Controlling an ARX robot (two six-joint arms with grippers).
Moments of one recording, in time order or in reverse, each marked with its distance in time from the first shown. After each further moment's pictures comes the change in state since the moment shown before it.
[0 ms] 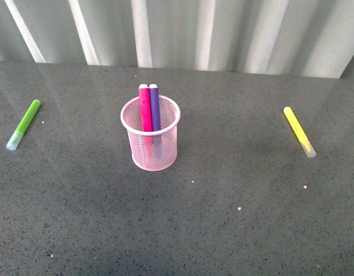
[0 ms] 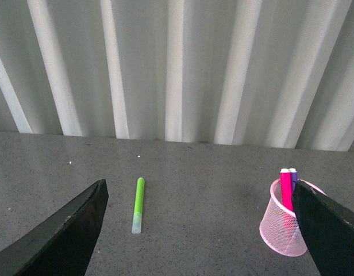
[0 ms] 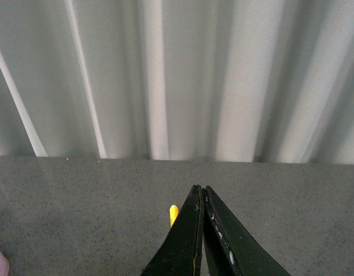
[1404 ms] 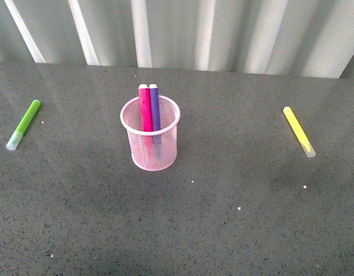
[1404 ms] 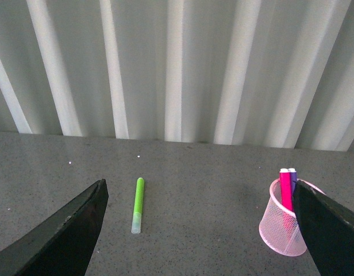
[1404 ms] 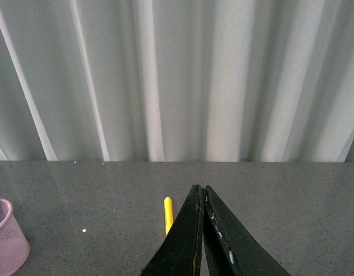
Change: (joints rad) left arm 0.000 0.000 0.000 0.000 0.000 0.000; right arm -0.113 -0.924 -0.091 -0.797 -0.107 0.001
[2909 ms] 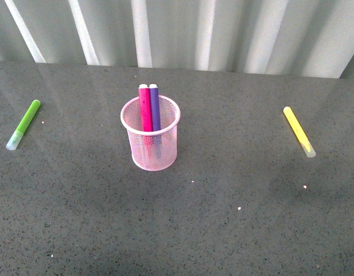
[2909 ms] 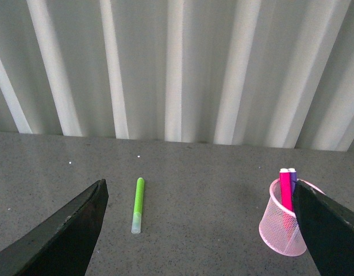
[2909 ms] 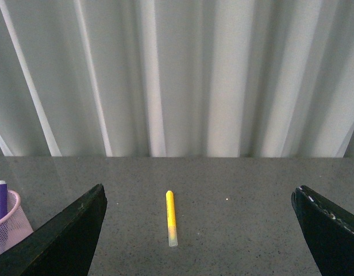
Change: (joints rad) left arm 0.000 0.000 0.000 0.000 0.000 0.000; right arm 0.000 -0.225 0.001 -0.232 0.000 0.002
